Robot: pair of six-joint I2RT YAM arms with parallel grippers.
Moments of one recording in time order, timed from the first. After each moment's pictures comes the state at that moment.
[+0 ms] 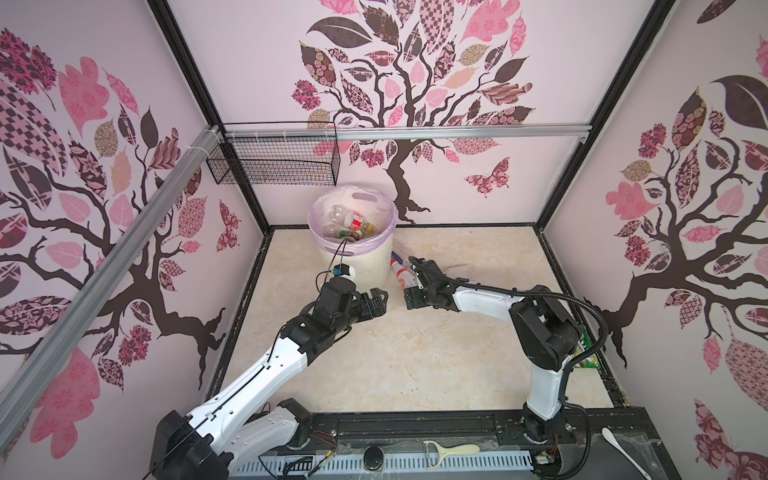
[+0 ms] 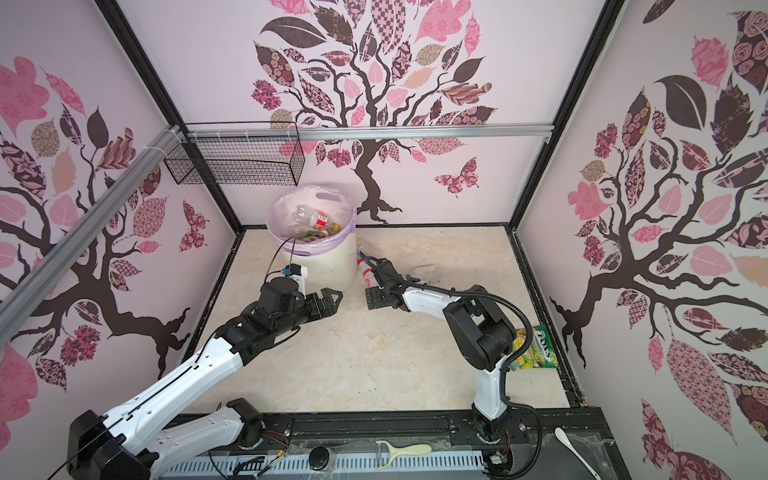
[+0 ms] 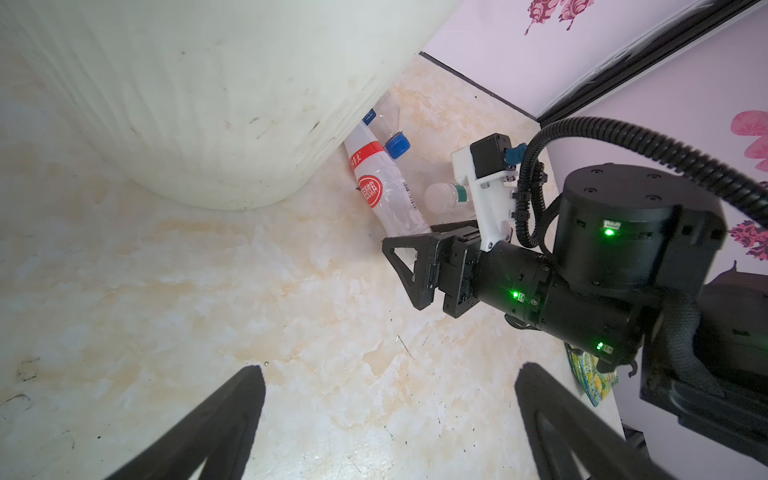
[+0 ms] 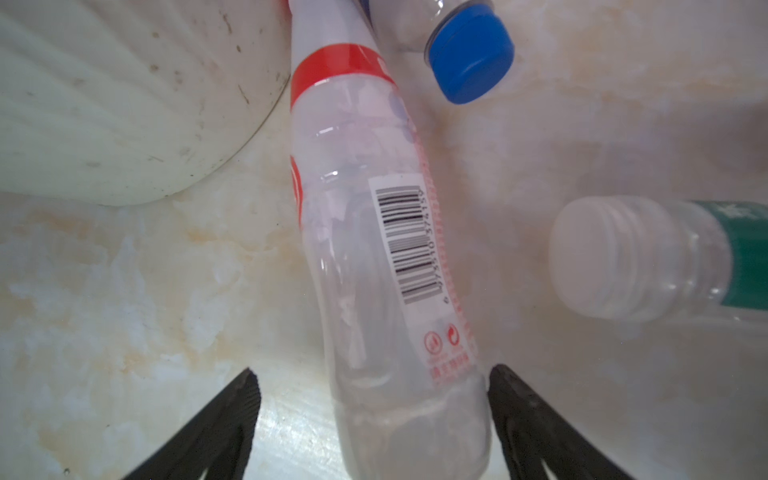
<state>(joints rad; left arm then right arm) -0.60 1.04 0.82 -0.37 -0.02 -0.72 0.65 1.91 1.21 -0.22 0.10 0.37</state>
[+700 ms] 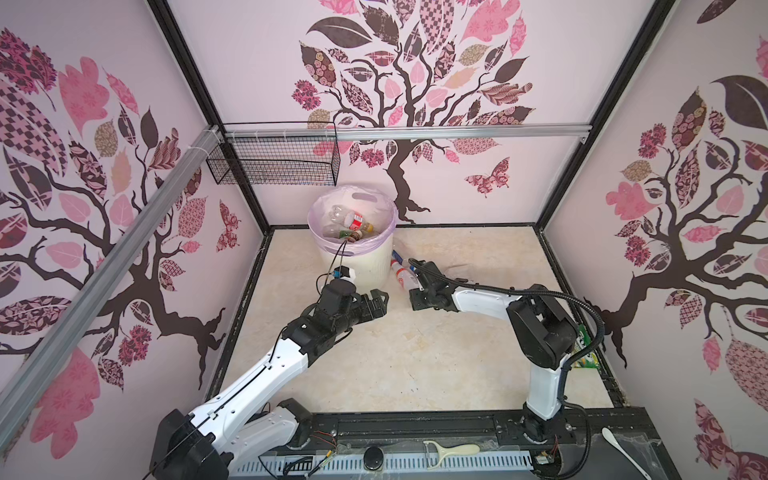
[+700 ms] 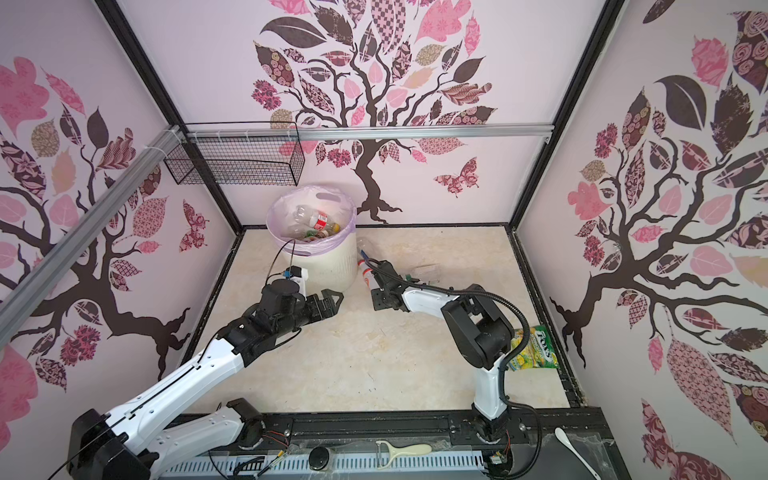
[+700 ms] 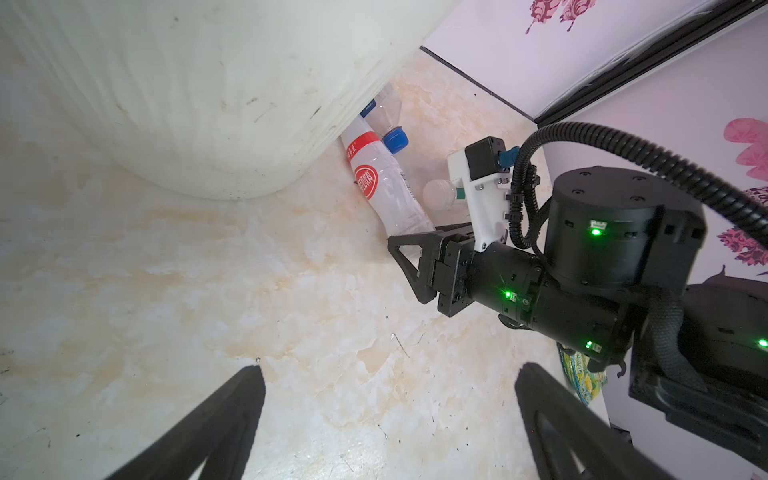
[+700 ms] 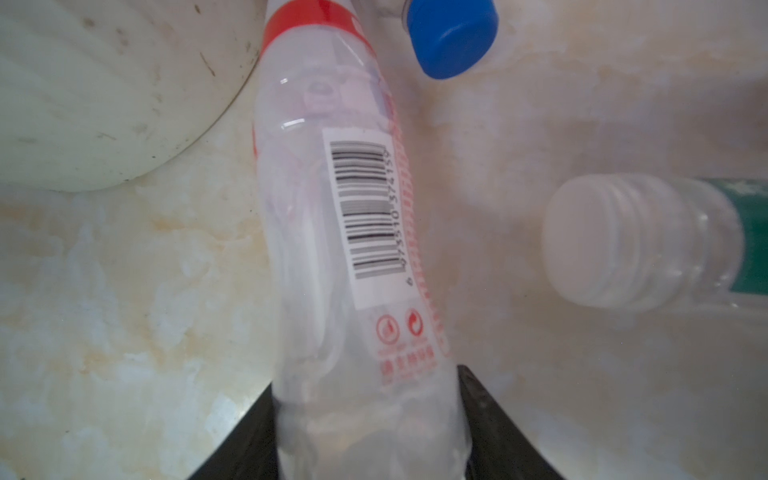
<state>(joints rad) -0.60 1.04 0.80 -0.34 -0.01 -0.76 0.65 1.93 1.21 -0.24 0.11 0.37</state>
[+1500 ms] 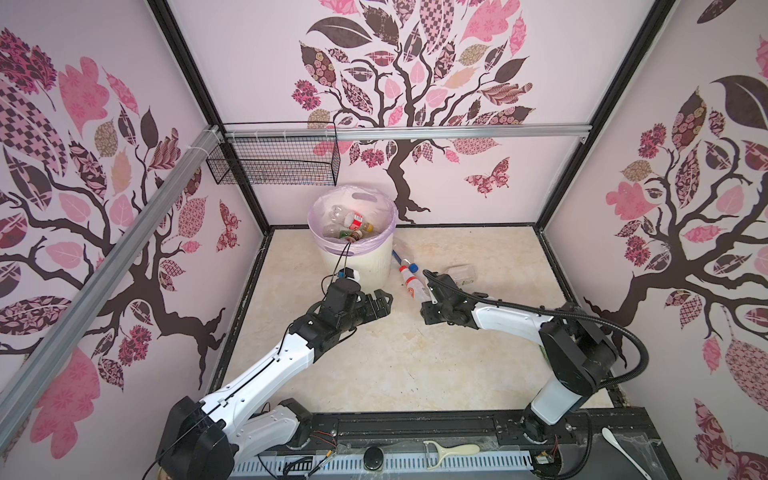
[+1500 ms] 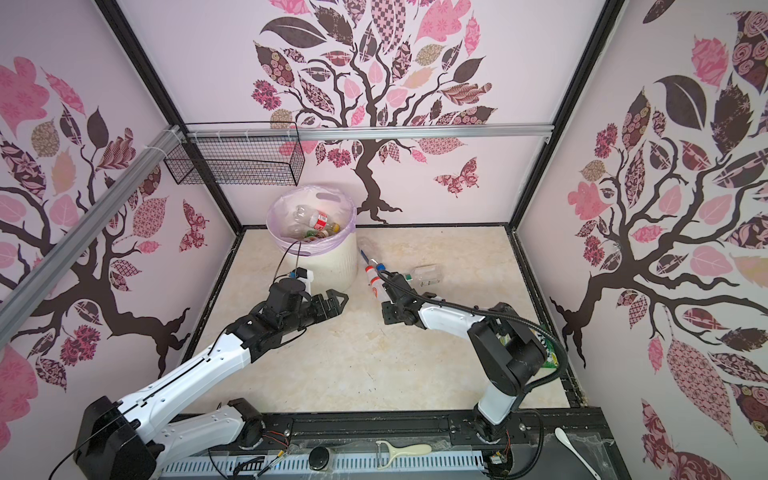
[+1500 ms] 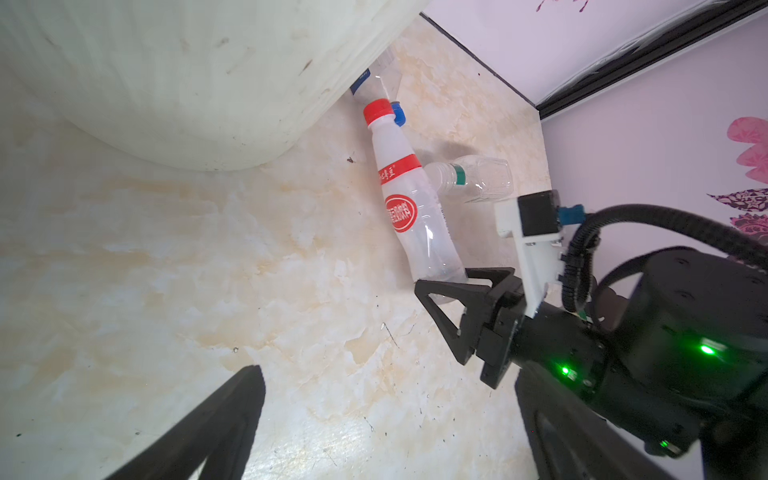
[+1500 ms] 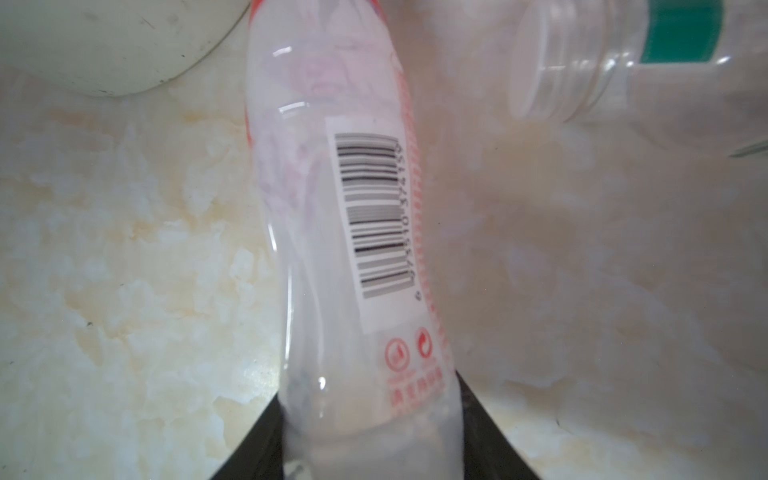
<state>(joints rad) -0.60 1.12 0.79 -0.30 0.06 -0.82 0.67 1.63 0.94 -0.24 0.05 0.43</state>
